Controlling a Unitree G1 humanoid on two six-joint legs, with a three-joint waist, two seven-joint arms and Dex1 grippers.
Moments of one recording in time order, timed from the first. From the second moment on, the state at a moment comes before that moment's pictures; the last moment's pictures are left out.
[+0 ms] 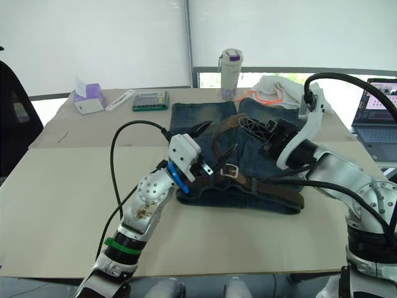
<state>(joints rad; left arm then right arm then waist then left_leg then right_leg) -0.49 0.04 -0.28 -0.07 -0.02 -0.03 -0.40 -0.50 -0.75 -0.23 -0.36 1.86 0.82 -0.32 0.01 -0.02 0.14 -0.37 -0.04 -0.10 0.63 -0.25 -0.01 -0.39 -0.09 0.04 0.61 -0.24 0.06</state>
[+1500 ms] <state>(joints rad) -0.45 -0.09 0.27 -0.12 -0.81 0.71 -0.13 -0.18 -0.75 0.18 -0.35 0.37 0.35 0.53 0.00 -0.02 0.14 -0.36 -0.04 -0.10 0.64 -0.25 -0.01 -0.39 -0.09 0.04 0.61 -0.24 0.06</state>
